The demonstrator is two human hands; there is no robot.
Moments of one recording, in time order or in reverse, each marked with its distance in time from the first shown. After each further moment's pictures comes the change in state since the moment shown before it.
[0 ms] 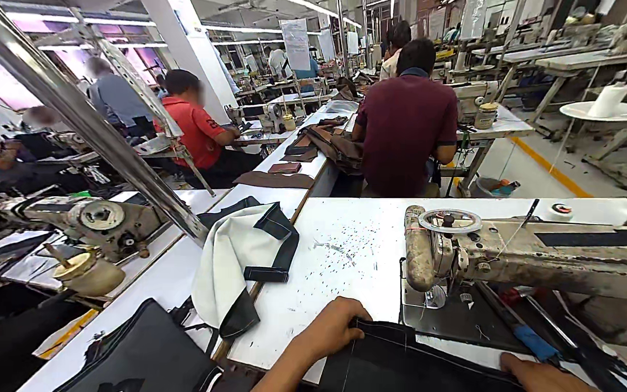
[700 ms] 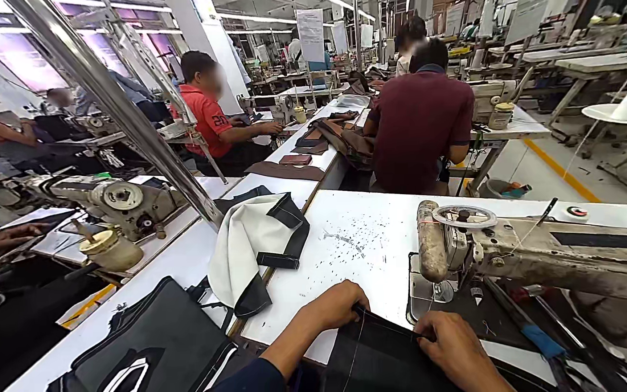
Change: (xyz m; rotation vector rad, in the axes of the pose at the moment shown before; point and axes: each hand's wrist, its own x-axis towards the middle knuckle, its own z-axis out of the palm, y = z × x) left_hand -0.001 0.002 -0.028 0.132 -0.196 -0.070; right_hand 0.094 -0.093 0.040 0.261 0.211 -0.141
